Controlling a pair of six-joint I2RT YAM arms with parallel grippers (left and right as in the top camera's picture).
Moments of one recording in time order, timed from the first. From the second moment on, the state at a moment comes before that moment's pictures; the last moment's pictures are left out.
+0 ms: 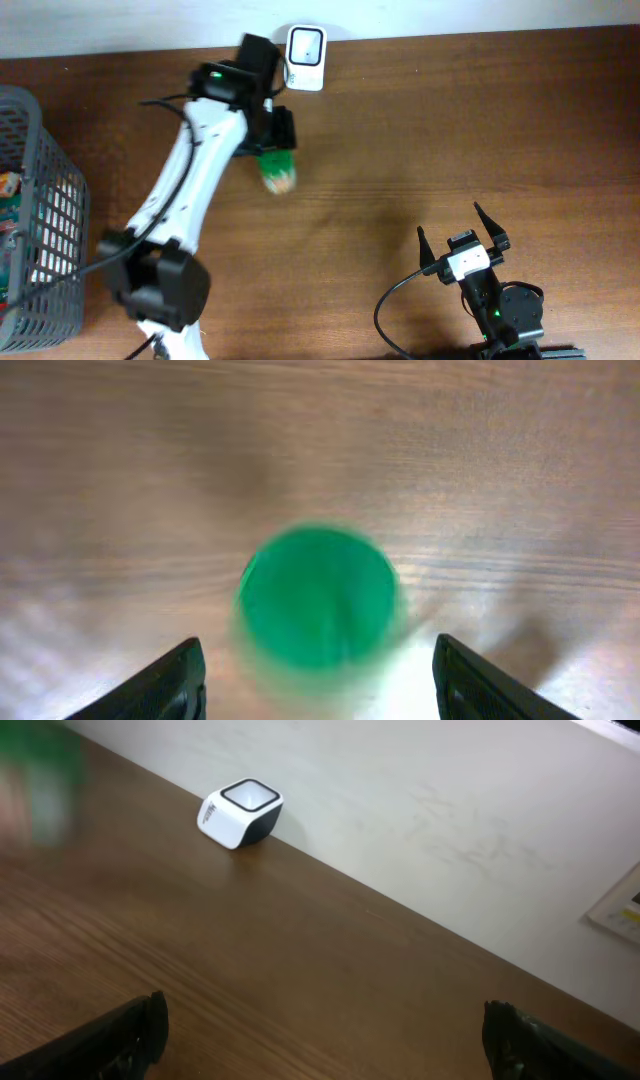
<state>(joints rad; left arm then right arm) -0.36 2.00 1.94 -1.27 0.02 -0.41 0.11 0.03 0.01 -0.06 -0.13 -0.40</state>
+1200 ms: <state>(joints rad) 0.44 1.92 2.72 -1.68 -0.01 -0.38 0.11 0.03 0.01 -0.06 -0.13 -0.40</state>
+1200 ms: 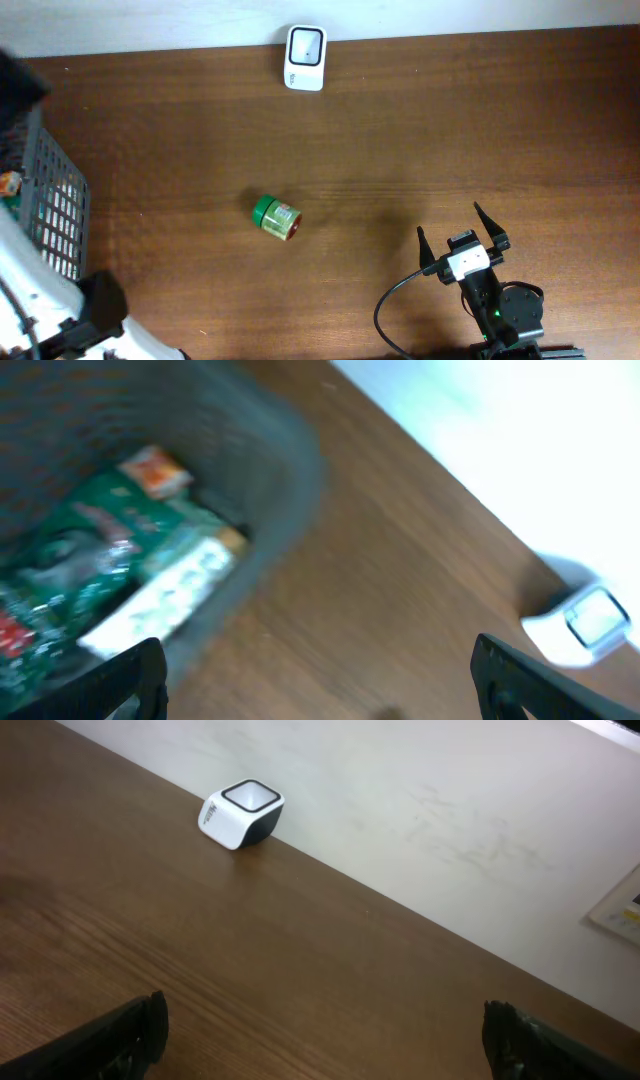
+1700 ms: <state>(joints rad) 0.94 1.93 1.96 -1.44 0.16 -0.29 0.11 0.03 0.01 -0.06 -0.13 -0.40</state>
